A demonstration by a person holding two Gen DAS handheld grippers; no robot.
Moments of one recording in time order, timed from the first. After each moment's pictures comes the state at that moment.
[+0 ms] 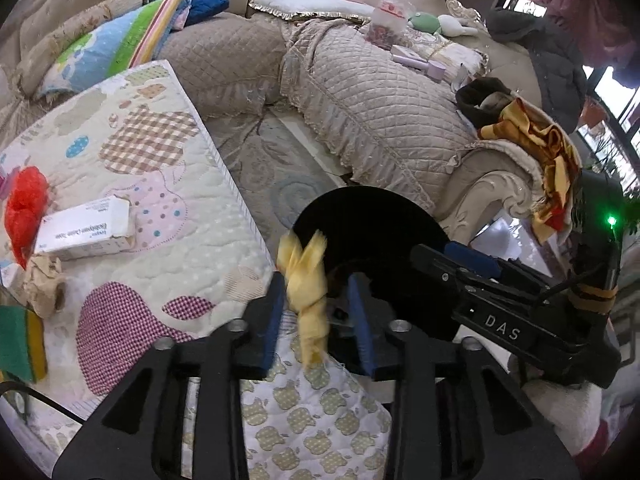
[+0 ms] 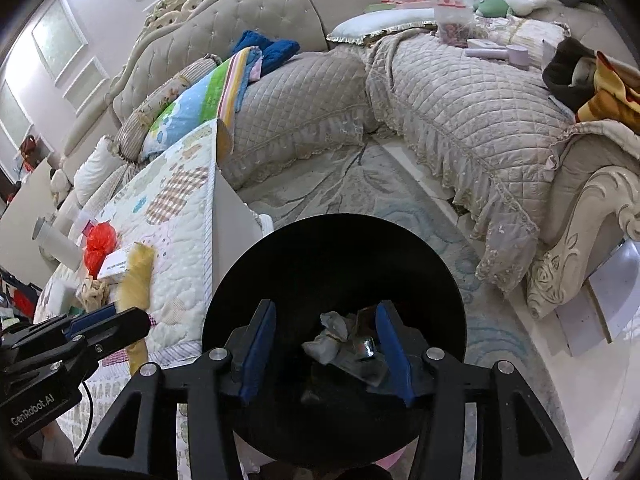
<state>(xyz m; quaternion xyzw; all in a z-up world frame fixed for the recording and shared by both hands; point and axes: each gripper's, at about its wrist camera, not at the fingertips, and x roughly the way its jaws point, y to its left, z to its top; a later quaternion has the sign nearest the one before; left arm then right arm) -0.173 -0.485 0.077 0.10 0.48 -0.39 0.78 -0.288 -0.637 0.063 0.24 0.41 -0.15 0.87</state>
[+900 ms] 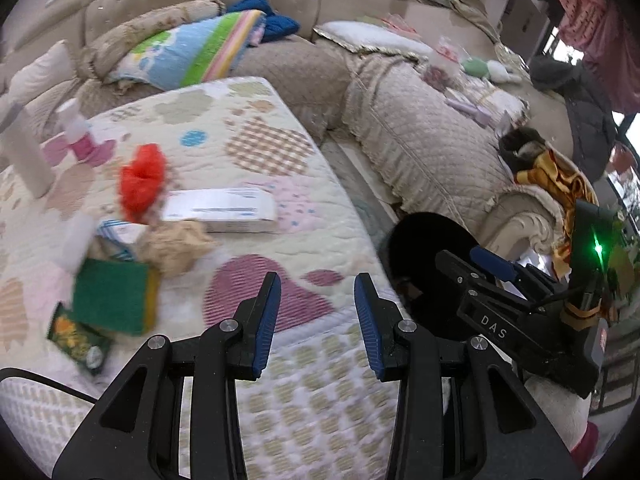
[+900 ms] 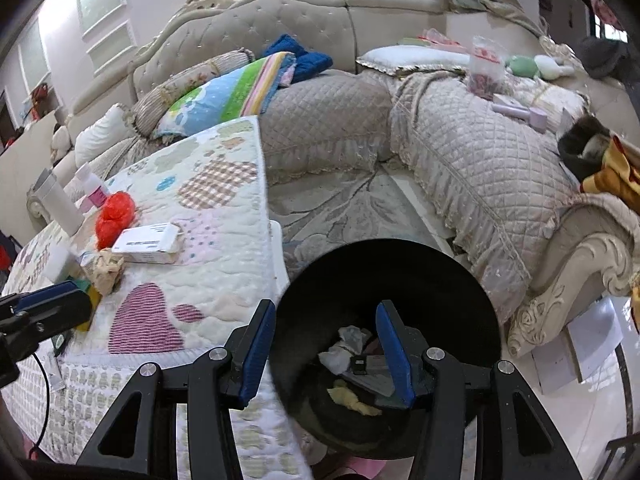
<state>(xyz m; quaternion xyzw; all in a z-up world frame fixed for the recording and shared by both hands) -0.159 -0.365 0.126 0.06 0.46 -0.31 0.83 -0.257 -0.552 0.095 0.13 0.41 -0.15 0.89</state>
